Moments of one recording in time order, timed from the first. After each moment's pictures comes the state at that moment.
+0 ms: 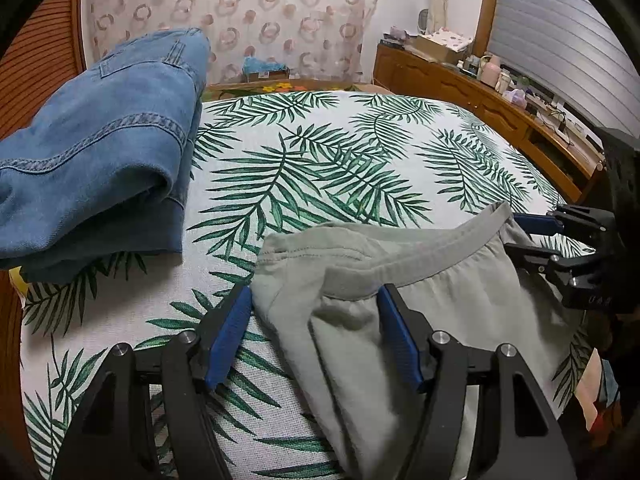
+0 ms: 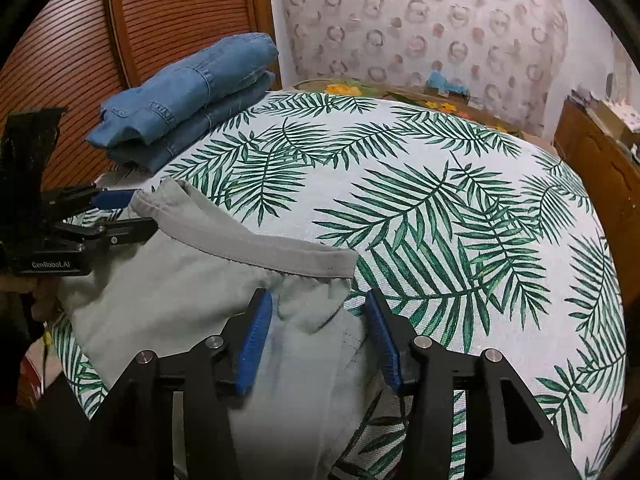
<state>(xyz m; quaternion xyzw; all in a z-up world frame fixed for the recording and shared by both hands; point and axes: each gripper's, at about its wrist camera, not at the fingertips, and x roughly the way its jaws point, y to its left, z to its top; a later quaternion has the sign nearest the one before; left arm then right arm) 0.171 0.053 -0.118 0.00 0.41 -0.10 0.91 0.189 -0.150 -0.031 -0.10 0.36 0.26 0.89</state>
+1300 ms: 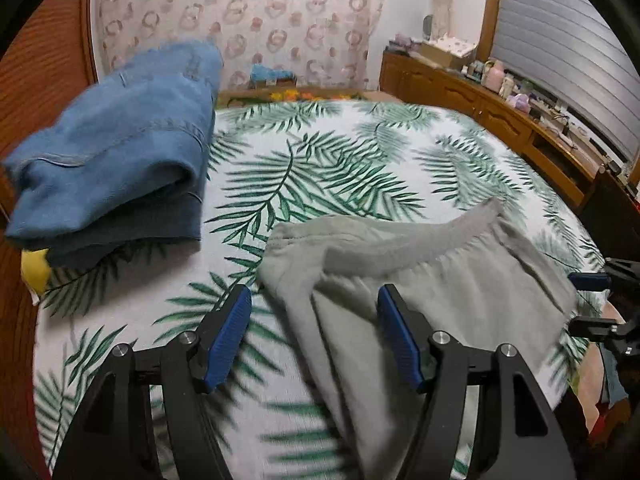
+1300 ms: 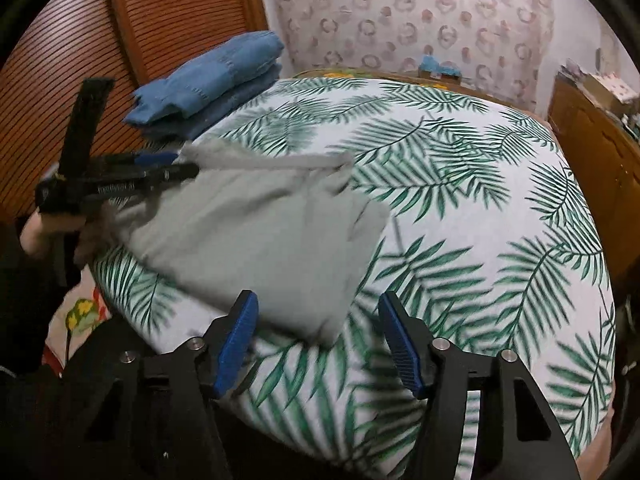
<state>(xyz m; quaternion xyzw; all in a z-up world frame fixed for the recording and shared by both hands) 0.144 0.052 -0.103 0.00 0.39 -0.09 0.92 0.100 -0.199 -0.024 -0.07 0.38 0.27 0.88</state>
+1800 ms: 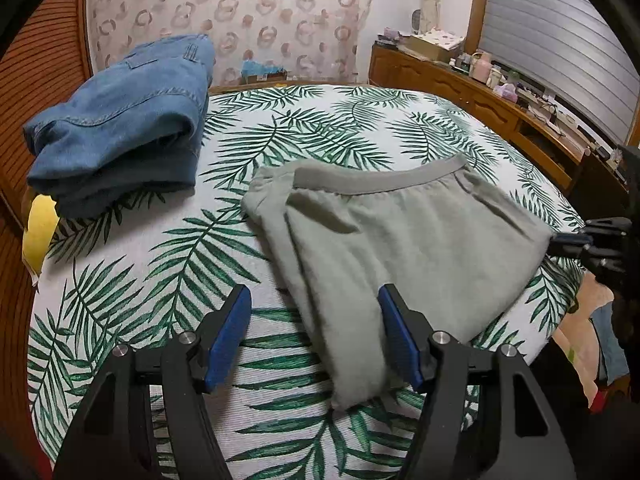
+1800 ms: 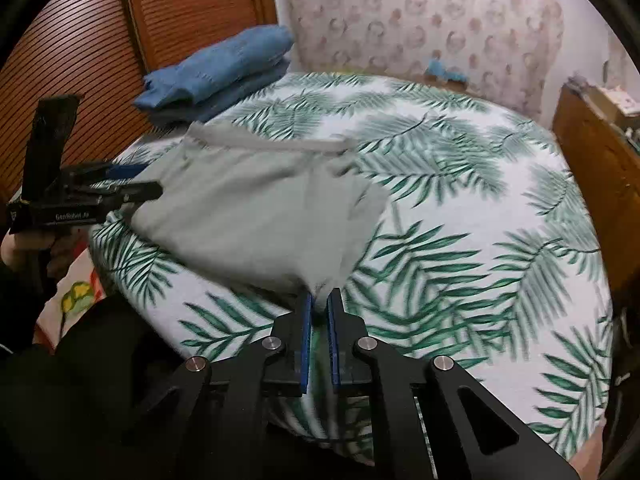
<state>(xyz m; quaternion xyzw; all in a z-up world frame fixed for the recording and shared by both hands) 0.103 0.048 -0.117 0.00 0.40 -0.10 0.91 0.092 -0.211 -0.028 -0.08 0.36 0.26 0.89</state>
